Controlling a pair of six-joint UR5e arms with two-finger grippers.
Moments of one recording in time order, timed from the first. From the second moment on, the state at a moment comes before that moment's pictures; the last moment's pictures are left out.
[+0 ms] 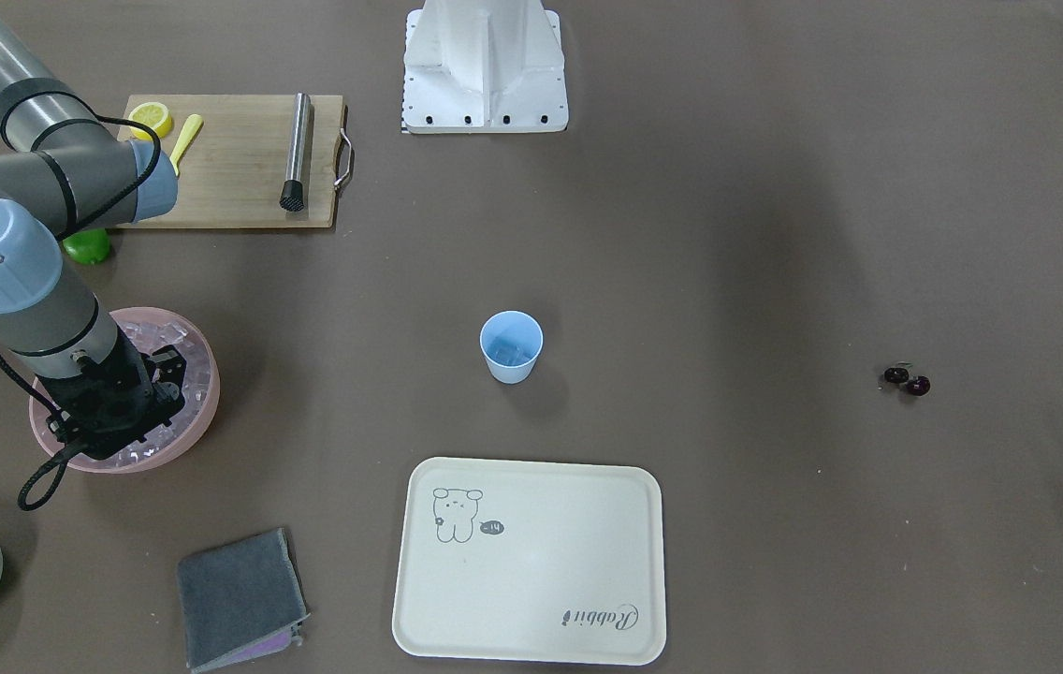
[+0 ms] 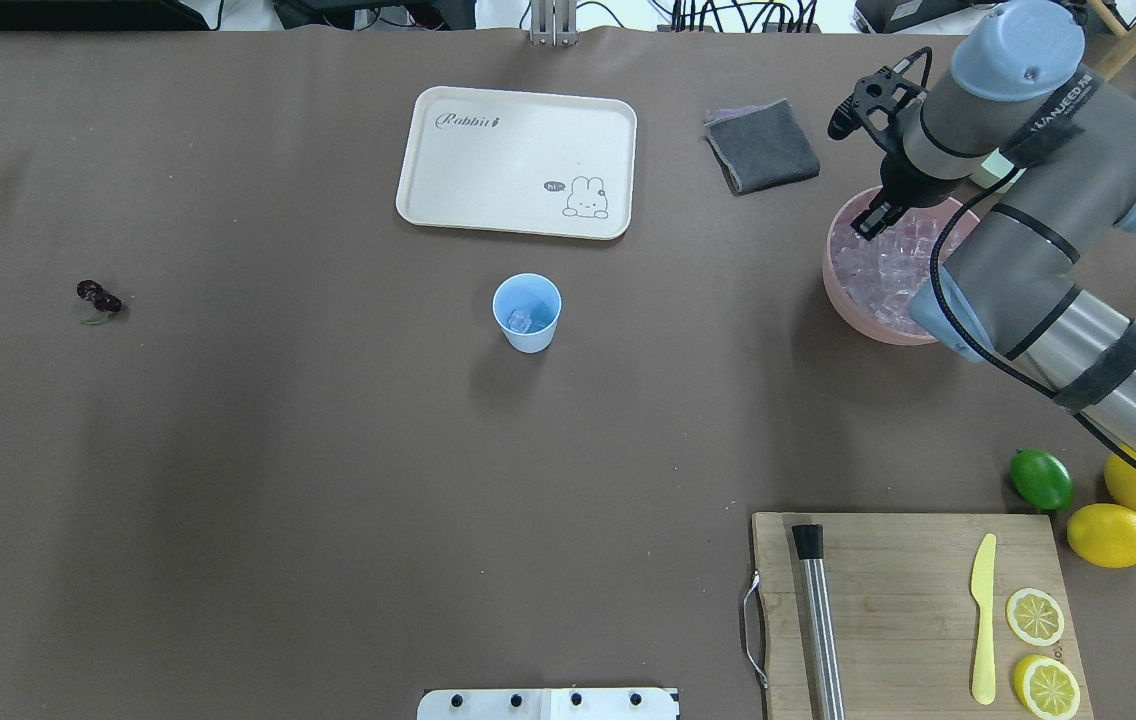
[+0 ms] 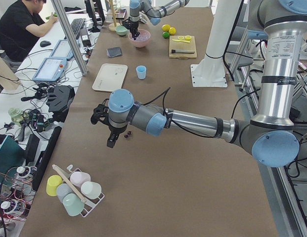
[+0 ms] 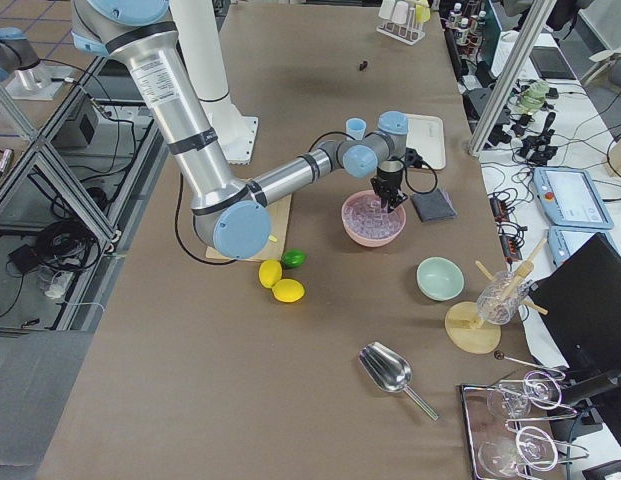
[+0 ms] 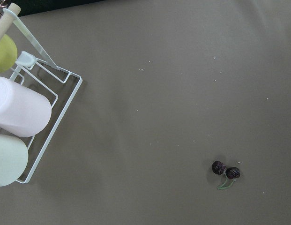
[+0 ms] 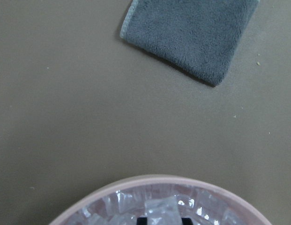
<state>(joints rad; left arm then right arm) -1.54 -1.62 -1.69 -1.85 -2.43 -0.09 0.93 -1.10 1.52 -1.43 2.03 0.10</state>
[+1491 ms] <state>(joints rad) -1.54 -1.62 -1.69 -1.86 -2.43 -0.09 0.97 -1.10 1.54 -1.47 2.05 0.12</state>
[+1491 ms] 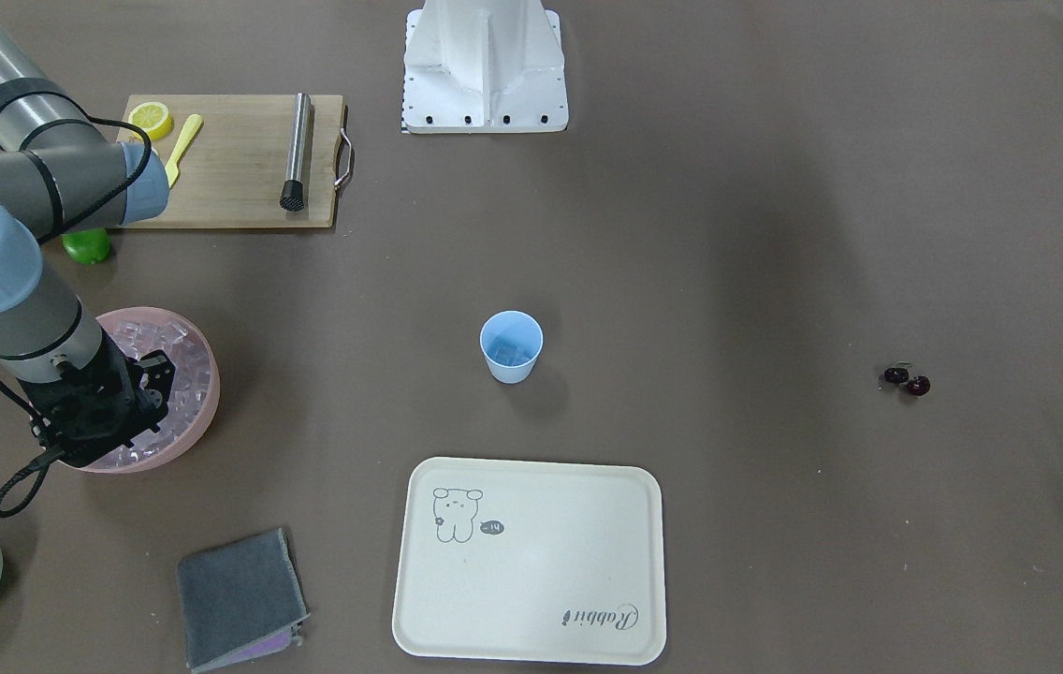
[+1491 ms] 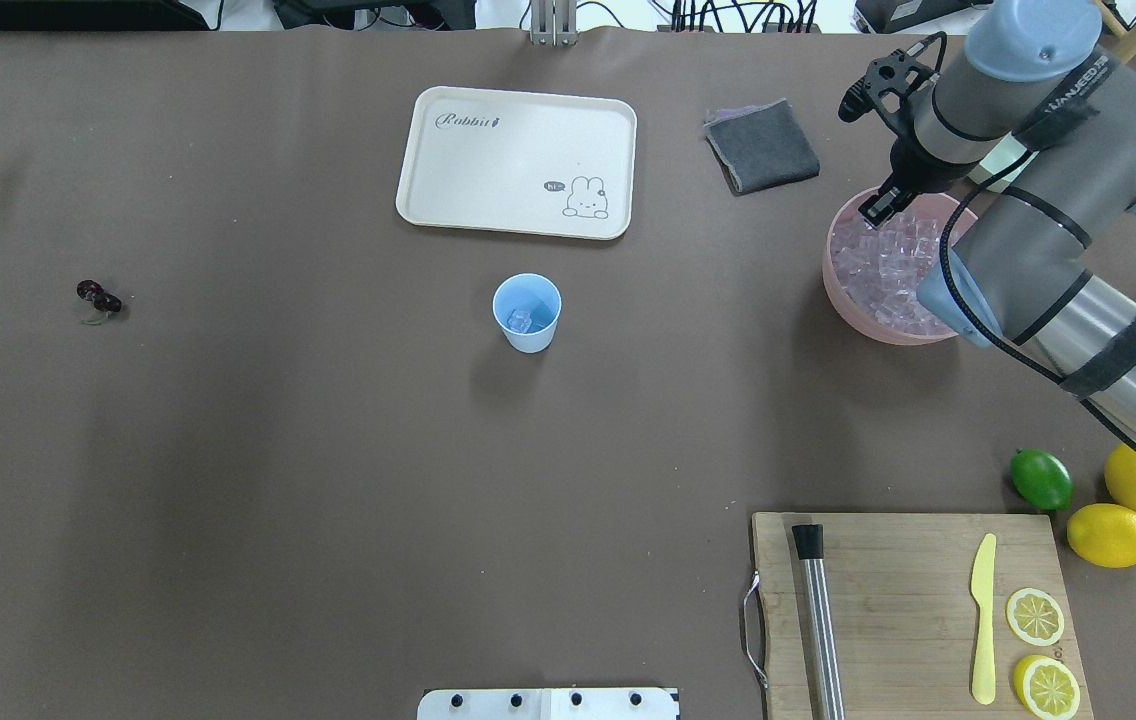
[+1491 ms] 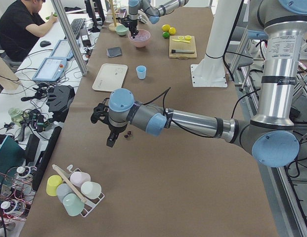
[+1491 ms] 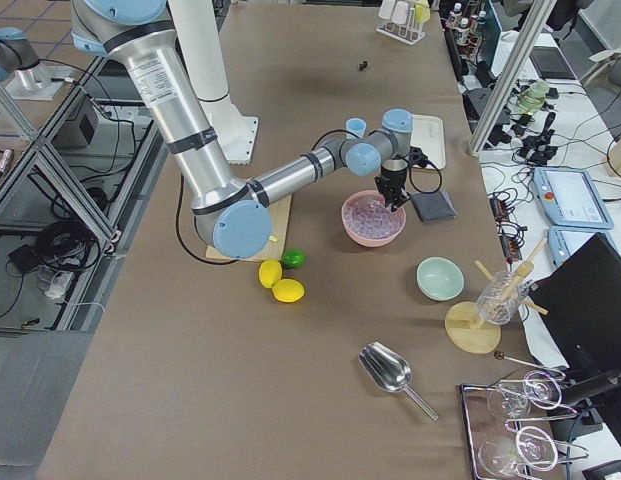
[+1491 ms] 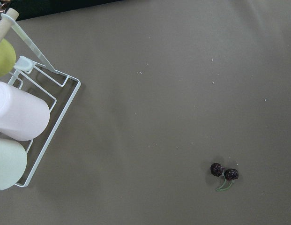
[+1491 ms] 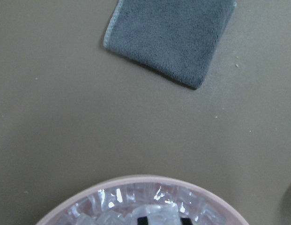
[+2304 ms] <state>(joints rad) -1.54 -1.63 -1.69 -1.86 -2.43 -0.09 0.67 -0.83 1.70 -1.73 1.93 0.83</state>
